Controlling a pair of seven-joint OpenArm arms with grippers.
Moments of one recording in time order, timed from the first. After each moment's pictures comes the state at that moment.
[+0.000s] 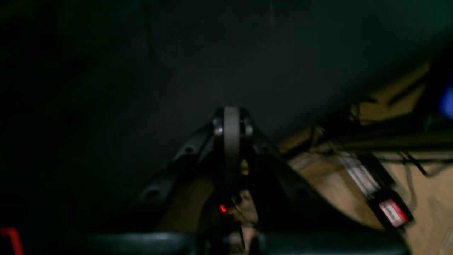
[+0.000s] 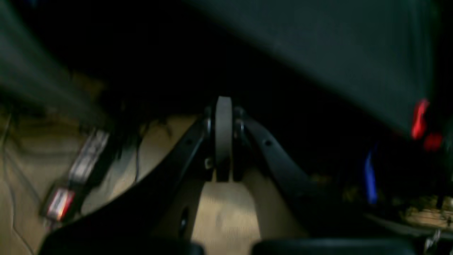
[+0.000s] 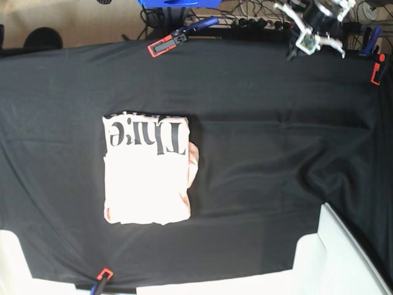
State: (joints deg) left arm 45.4 -28.9 2.4 84.4 3.3 -9.1 -12.6; right arm -59.8 14.8 -5.9 71.8 -10.3 -17.3 36.0
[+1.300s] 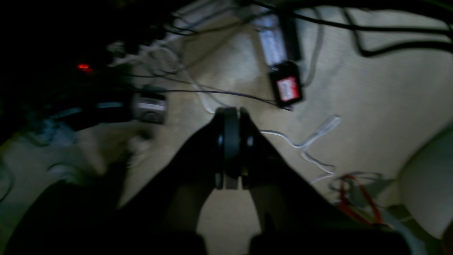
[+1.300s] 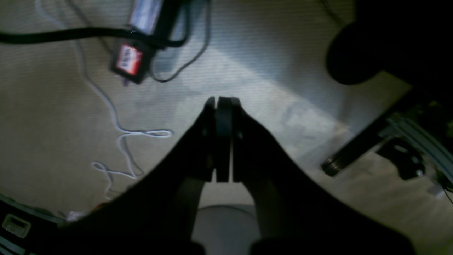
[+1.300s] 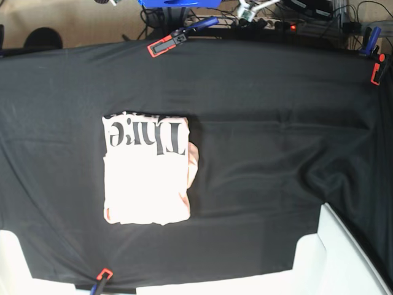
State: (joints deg) left arm 9.1 -6.7 17.6 3.7 2.4 -8.3 -12.7; right arm -12.5 3.2 -20.6 0.4 -10.1 -5.7 18.8
